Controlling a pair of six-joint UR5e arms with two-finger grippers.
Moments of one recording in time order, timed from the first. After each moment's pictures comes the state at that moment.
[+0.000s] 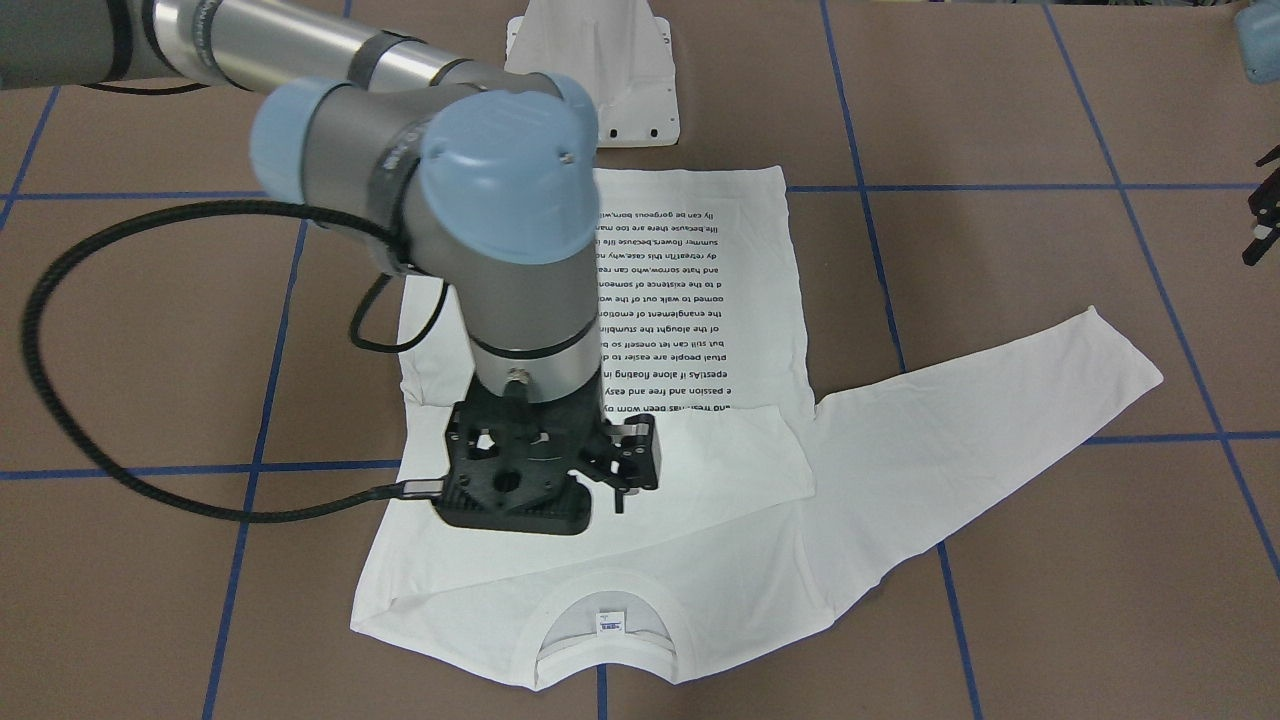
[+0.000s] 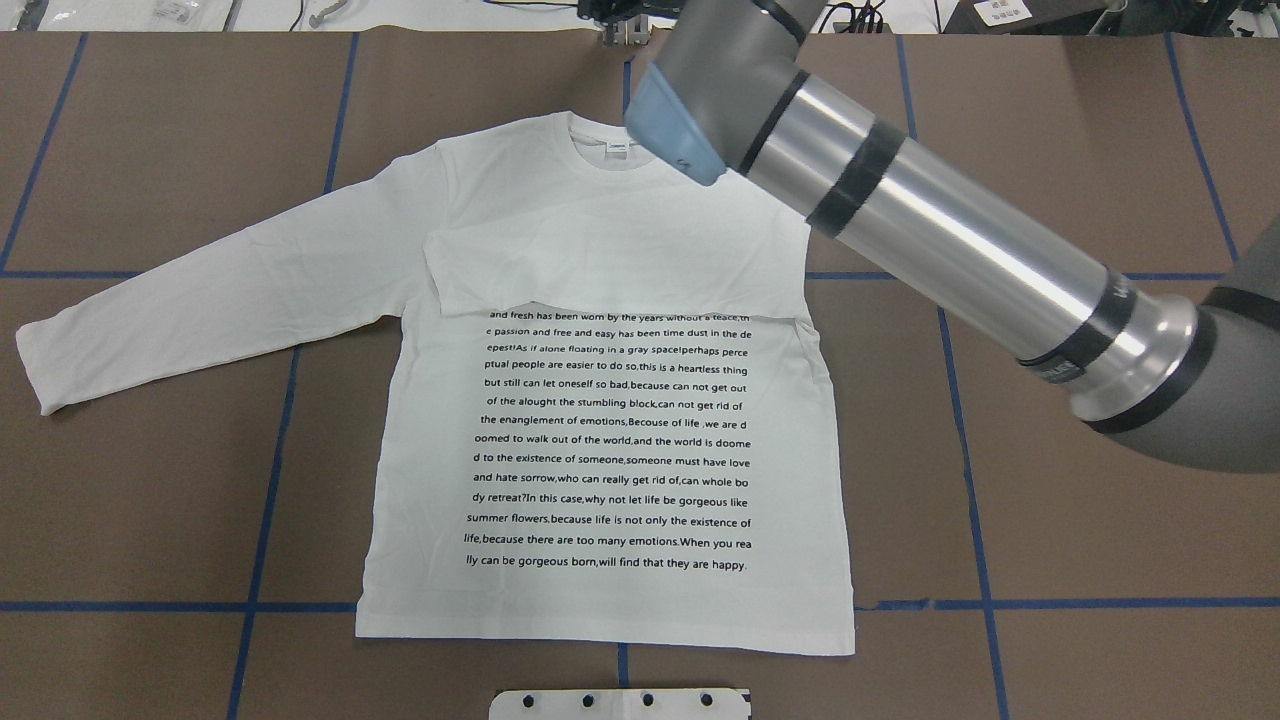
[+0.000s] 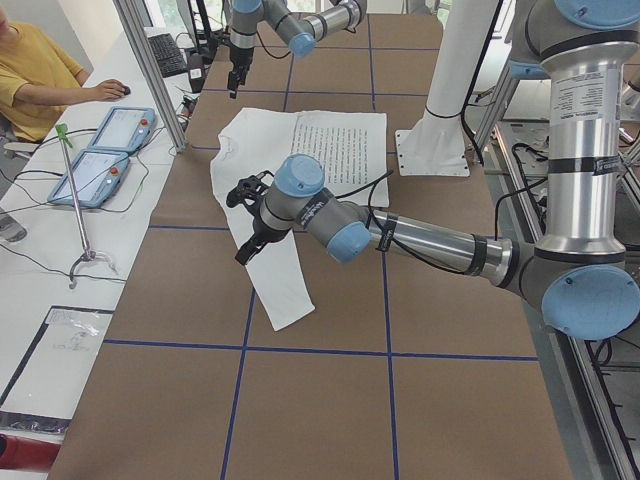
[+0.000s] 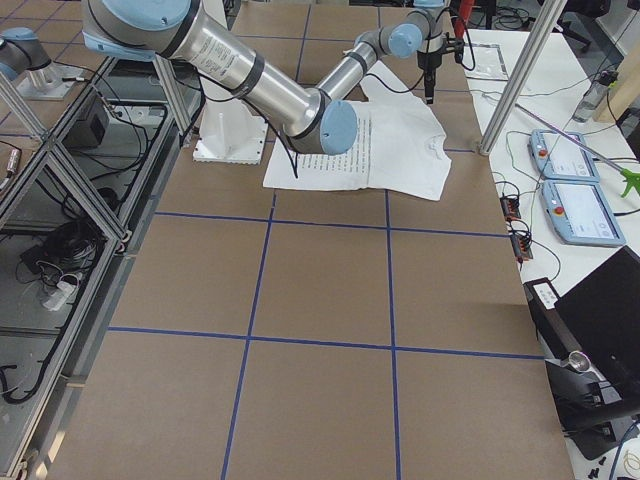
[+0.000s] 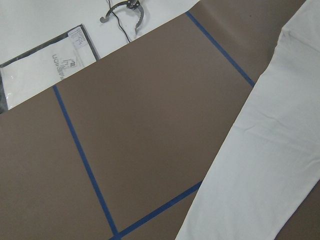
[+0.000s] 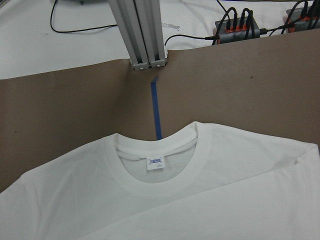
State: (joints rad) left arm -1.40 -1.49 -1.83 -2.14 -2.29 -0.04; right arm 0.90 -0.48 1.23 -1.56 1.97 1.05
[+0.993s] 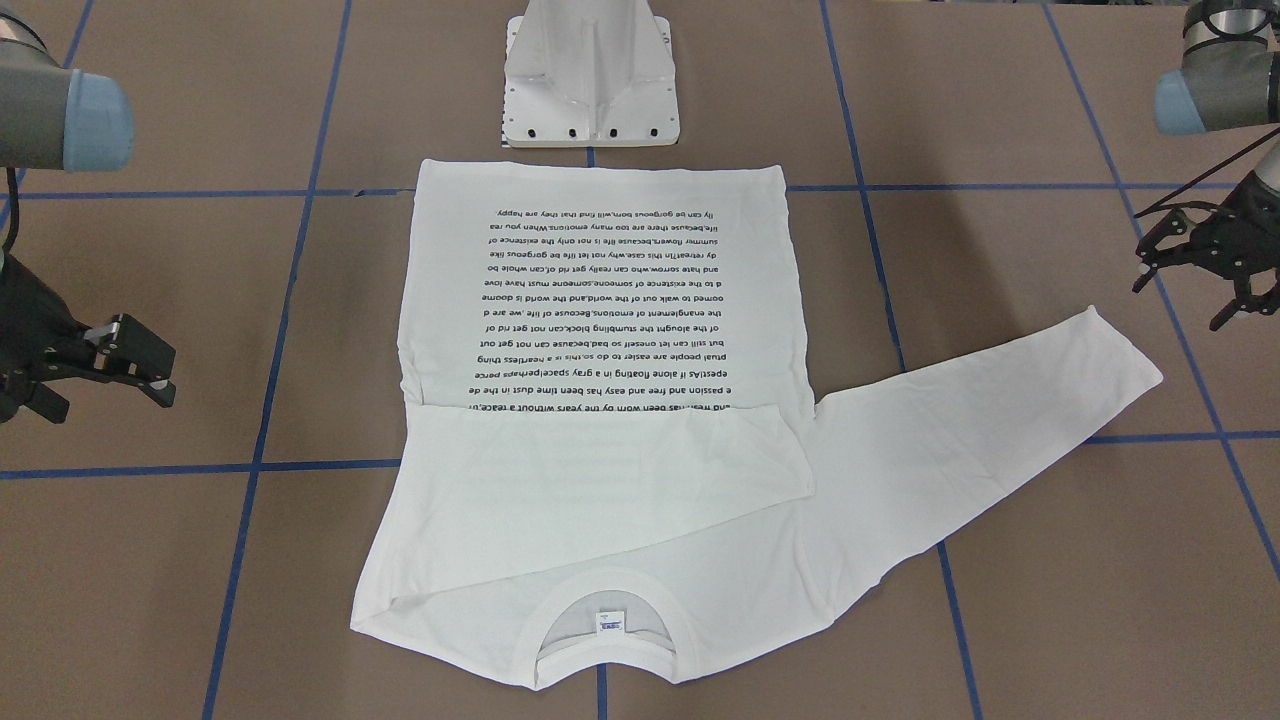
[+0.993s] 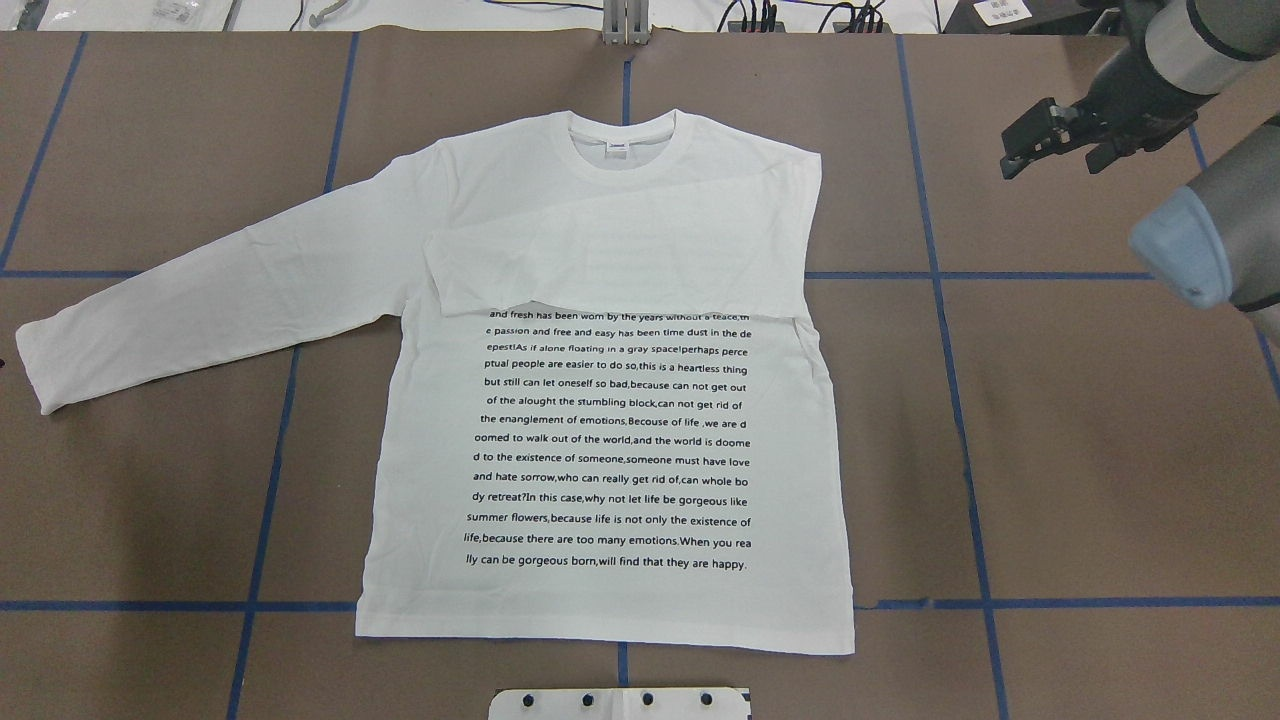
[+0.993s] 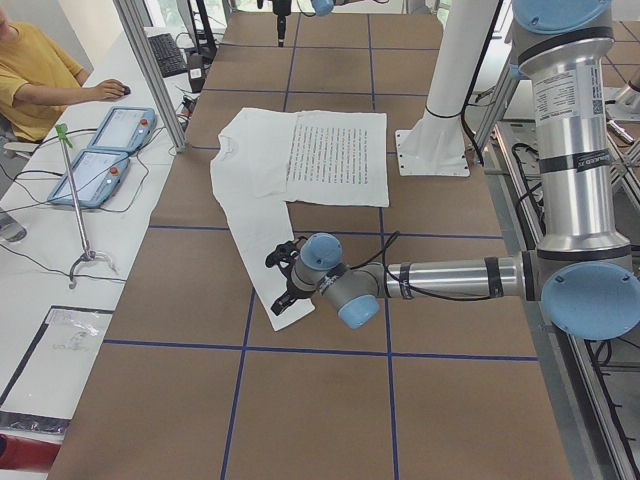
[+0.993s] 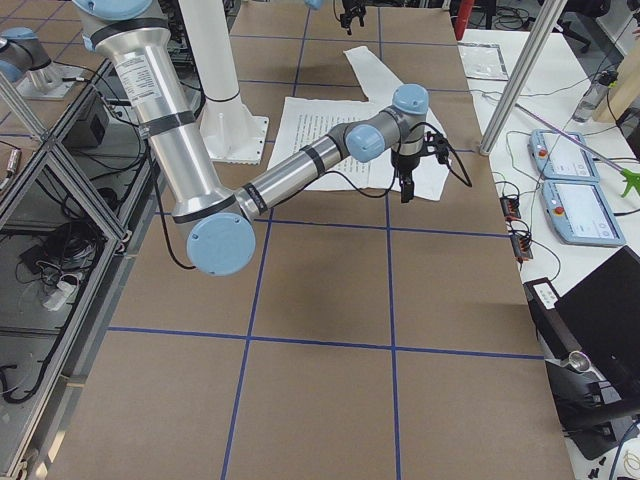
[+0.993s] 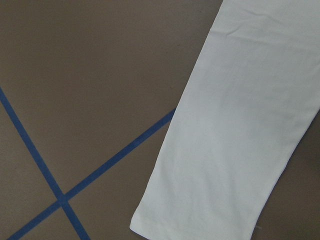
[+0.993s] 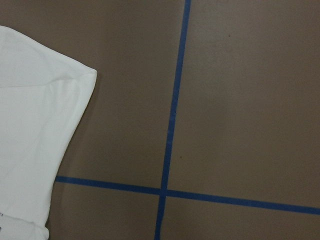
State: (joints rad) left arm -1.13 -1.39 -1.55 -2.54 -2.17 -0.06; right arm 1.13 -1.24 1.79 -1.56 2.23 0.59
